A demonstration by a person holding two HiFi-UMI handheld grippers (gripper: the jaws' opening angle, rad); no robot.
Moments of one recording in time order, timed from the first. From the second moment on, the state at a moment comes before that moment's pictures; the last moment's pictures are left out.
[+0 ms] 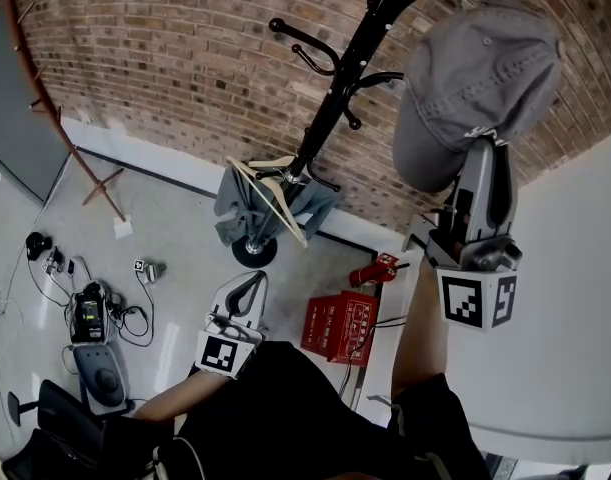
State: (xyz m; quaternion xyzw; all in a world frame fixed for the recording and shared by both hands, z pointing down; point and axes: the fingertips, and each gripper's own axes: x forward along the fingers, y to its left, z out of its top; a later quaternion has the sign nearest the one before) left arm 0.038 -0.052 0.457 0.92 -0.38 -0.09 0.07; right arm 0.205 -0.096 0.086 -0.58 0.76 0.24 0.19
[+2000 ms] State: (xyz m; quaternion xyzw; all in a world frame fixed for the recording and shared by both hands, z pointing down) left arm 0.034 -0.076 0.425 0.92 -0.36 -0.12 0.08; right arm 0.203 -0.066 0.178 -0.62 0.72 0.23 0.18
